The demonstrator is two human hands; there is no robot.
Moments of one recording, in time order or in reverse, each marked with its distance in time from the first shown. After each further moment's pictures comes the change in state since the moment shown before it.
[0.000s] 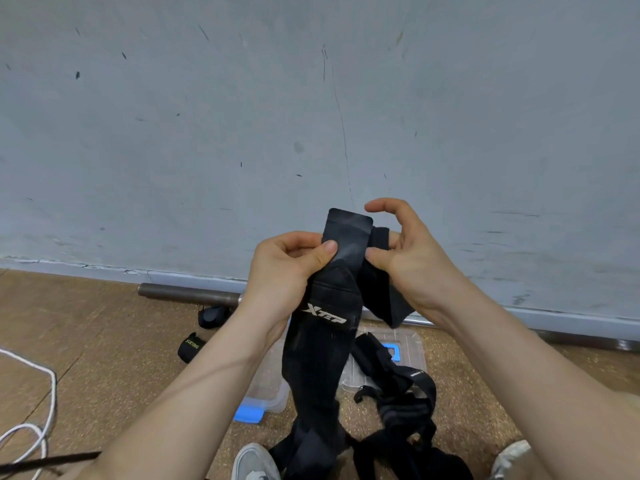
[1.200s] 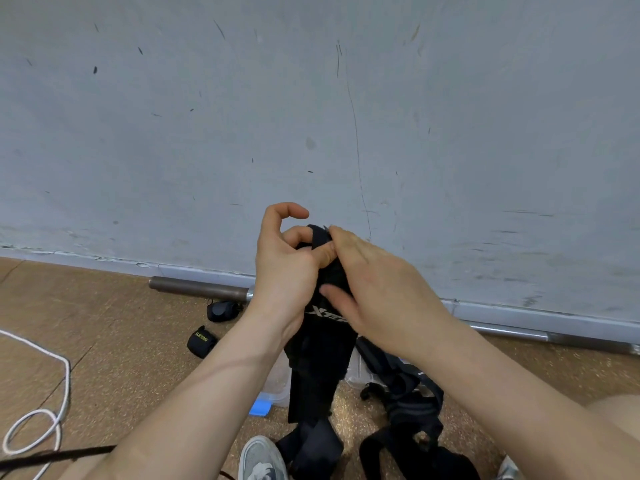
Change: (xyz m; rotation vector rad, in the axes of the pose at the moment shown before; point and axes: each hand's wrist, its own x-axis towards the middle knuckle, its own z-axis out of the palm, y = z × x) left_hand -0.014 0.011 0.001 -0.066 0.057 0.121; right_hand -0.021 0.011 0.037 -1.146 -0.075 -0.450
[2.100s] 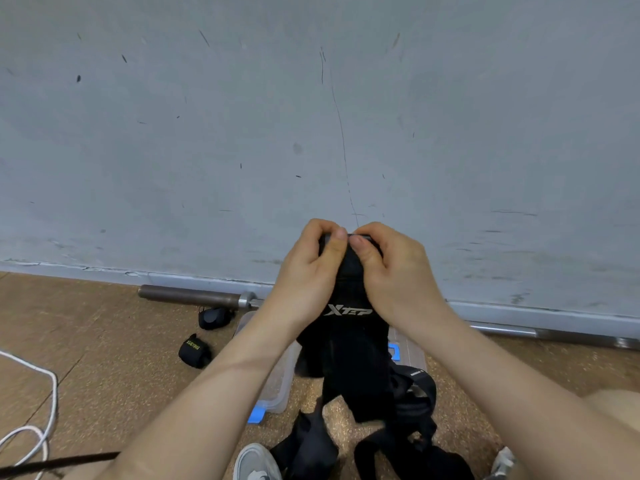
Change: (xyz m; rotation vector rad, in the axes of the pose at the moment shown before) left_hand 0.006 -0.012 0.015 0.435 -0.205 0.119; right_hand 0.005 0.018 -0.005 0.577 0.317 0.304
